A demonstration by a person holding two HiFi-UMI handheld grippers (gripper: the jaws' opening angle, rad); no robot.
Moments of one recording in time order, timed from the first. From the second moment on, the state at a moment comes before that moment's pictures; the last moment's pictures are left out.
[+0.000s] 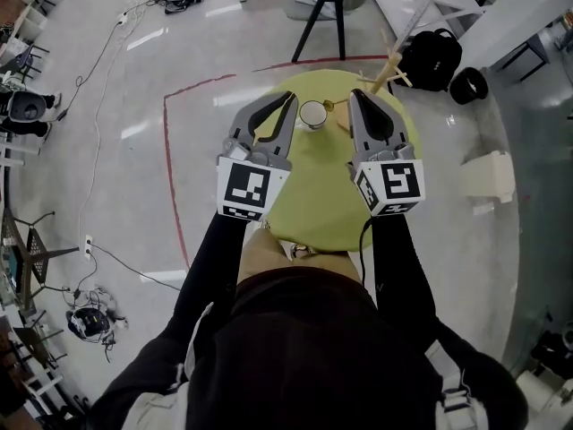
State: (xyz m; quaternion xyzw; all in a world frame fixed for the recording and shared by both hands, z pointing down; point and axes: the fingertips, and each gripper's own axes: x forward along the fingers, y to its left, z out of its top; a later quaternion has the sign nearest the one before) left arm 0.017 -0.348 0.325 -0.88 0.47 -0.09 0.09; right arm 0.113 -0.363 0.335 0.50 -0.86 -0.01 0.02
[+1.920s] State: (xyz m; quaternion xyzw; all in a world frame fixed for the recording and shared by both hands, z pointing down) left arm -0.013 -0.351 0.425 -0.88 0.44 -0.14 -0.01; right arm 0.094 -0.383 0.543 0.50 -0.83 0.08 0.21
